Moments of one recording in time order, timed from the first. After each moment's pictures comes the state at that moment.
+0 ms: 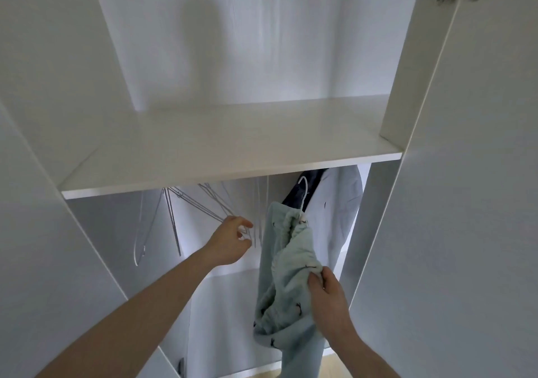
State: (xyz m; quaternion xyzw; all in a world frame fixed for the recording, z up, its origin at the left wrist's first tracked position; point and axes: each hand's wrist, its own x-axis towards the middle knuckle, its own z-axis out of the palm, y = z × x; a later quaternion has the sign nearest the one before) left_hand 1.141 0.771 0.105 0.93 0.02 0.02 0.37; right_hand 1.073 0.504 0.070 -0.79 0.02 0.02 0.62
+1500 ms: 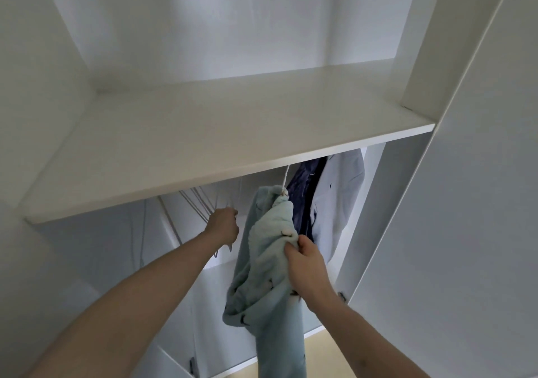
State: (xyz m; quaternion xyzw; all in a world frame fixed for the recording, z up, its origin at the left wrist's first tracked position) left_hand 1.241 0.851 0.056 0.98 0.05 -0.06 0.18; right_hand 1.115 0.638 0.094 -0.78 0.09 0.05 0.62
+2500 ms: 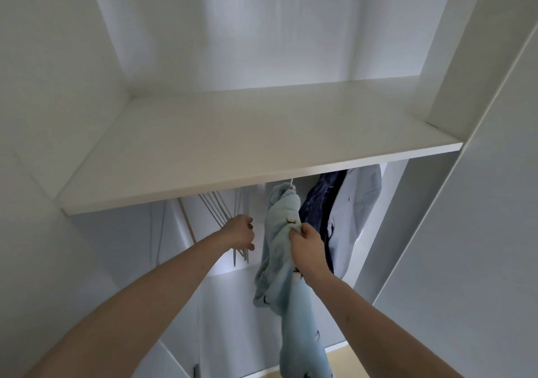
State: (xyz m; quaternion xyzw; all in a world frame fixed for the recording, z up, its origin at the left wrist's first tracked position) left_hand 1.234 0.856 0.075 0.95 0.08 -0.16 0.26; right_hand 1.186 0.665 0.074 -0.77 0.07 0.03 0.63
